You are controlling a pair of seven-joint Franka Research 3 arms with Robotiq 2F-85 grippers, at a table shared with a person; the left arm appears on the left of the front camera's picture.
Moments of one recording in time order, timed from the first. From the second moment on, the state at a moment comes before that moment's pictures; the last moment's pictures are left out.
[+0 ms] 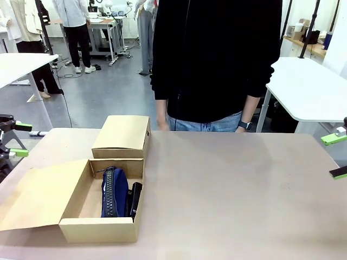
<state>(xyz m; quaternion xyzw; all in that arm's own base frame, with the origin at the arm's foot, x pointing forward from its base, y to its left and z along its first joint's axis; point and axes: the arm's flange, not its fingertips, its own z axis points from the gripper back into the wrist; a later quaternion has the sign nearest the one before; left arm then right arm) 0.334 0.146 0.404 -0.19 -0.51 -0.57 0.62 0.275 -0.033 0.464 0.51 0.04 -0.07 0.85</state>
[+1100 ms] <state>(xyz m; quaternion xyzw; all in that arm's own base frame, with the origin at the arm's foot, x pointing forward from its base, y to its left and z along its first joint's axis) 0.366 0.179 0.324 -0.17 -0.33 -0.69 0.62 0.275 -0.034 0.464 0.51 0.04 -0.07 0.85</state>
